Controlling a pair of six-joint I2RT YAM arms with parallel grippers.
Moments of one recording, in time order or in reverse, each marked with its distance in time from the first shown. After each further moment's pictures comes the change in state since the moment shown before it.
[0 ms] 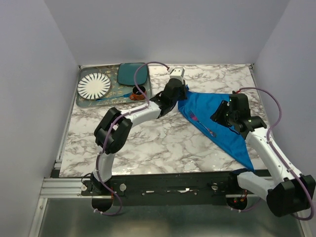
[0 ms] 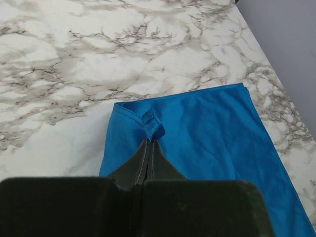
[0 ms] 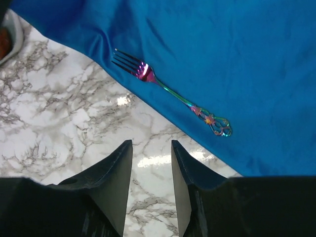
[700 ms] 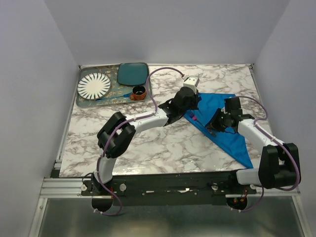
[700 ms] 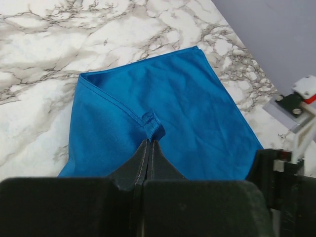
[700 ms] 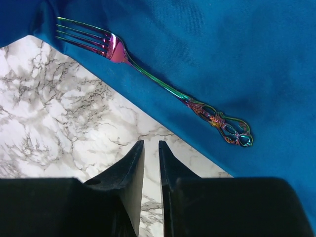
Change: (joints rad) left arm -0.161 -0.031 -0.011 -0.015 0.013 0.060; right arm -0.125 0.285 -0.146 0.185 -0.283 0.065
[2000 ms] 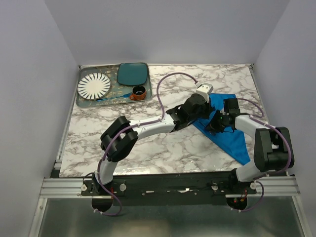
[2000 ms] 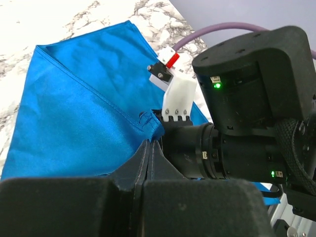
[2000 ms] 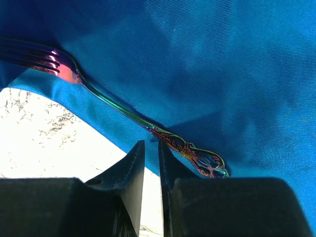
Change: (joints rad) left arm -0.119 0.003 0.058 -0.048 0.081 -0.048; right arm -0.052 0.209 0.001 0.111 -0.044 -0.041
